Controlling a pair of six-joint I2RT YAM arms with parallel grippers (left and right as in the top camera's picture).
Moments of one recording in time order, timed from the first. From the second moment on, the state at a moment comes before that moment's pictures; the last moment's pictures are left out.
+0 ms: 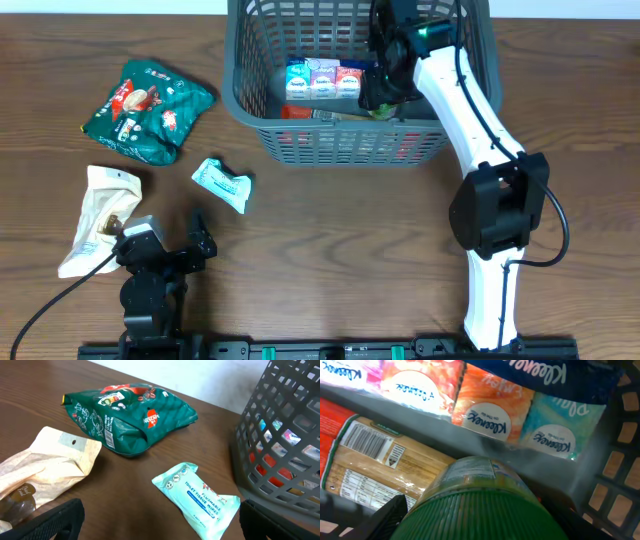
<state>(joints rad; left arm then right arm) 0.01 0.03 0.11 -0.37 -0.09 -0.31 0.30 2.23 2.12 -1.17 -0.01 0.06</state>
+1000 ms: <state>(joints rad) 0.01 0.03 0.11 -0.37 -0.09 -0.31 0.29 2.23 2.40 -1.30 -0.06 0.06</state>
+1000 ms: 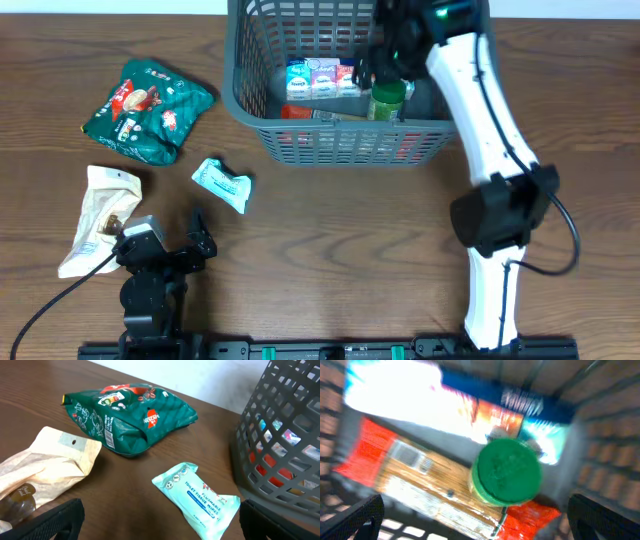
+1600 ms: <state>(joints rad) 0.01 0.03 0.11 -0.37 -0.09 -0.31 -0.03 1.86 2.65 -1.52 0.37 0.22</state>
